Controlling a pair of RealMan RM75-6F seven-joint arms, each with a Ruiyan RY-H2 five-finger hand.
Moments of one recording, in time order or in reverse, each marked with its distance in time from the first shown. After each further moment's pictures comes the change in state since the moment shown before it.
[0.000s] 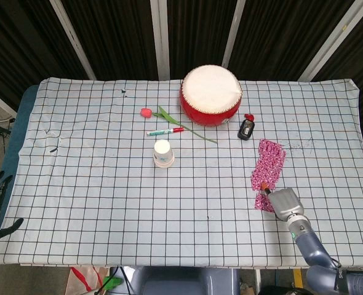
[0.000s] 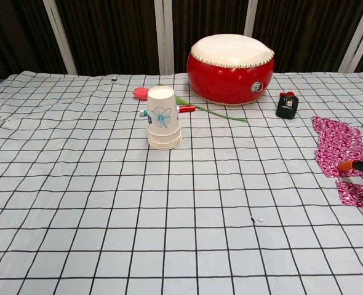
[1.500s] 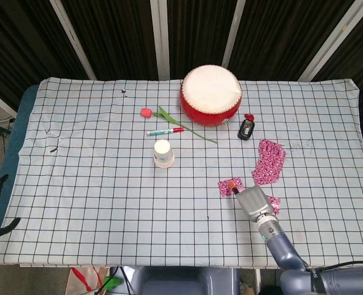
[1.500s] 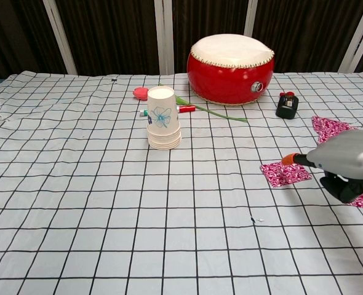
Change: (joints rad) left arm 0.004 0.013 -0.003 0.008 0.000 0.008 -0.039; right arm 0.147 -0.062 0.001 -0.243 0.082 0.204 -0.185
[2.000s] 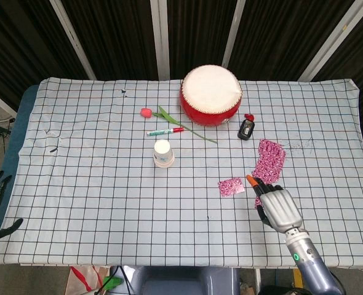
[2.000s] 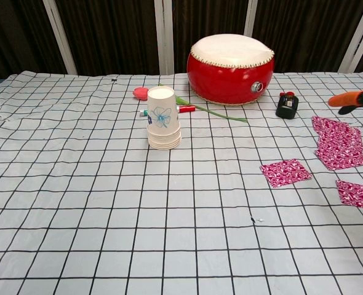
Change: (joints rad) left arm 0.003 0.005 0.011 -0.007 0.024 0.006 -0.011; right arm -0.292 0.202 -0.107 -0.108 -0.581 0.255 0.551
